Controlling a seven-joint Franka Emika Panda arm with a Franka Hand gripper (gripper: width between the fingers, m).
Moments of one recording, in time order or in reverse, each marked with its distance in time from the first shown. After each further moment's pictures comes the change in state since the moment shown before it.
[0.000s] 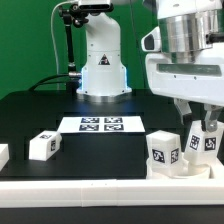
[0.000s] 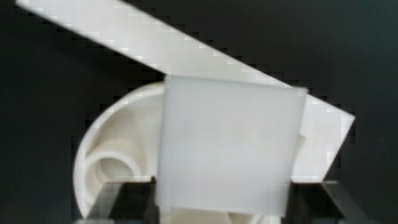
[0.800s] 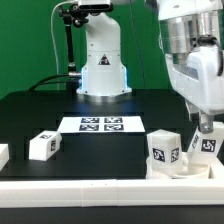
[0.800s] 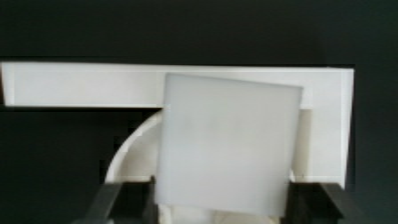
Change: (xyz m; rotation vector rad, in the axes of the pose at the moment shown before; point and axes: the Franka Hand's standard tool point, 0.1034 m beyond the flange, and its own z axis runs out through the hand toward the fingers) arm -0.005 -0.001 0.001 0.001 -0.011 0.404
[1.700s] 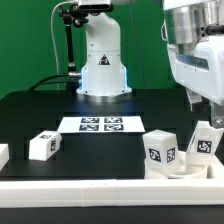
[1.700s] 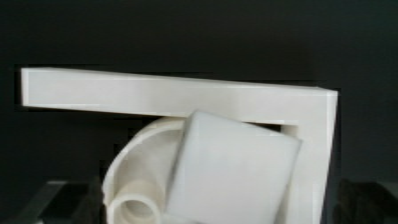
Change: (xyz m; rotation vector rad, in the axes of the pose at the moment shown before) arm -0.008 -0.003 -0.013 -0.017 -0.013 -0.136
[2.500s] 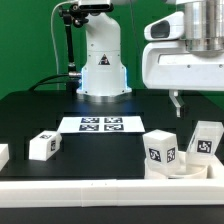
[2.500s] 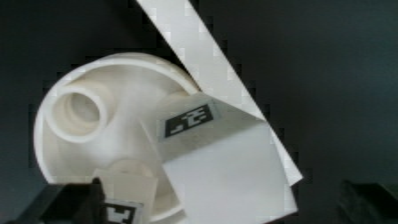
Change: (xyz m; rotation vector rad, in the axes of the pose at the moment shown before) arm -0.003 -0.001 -0.001 -0.047 0.086 -0.917
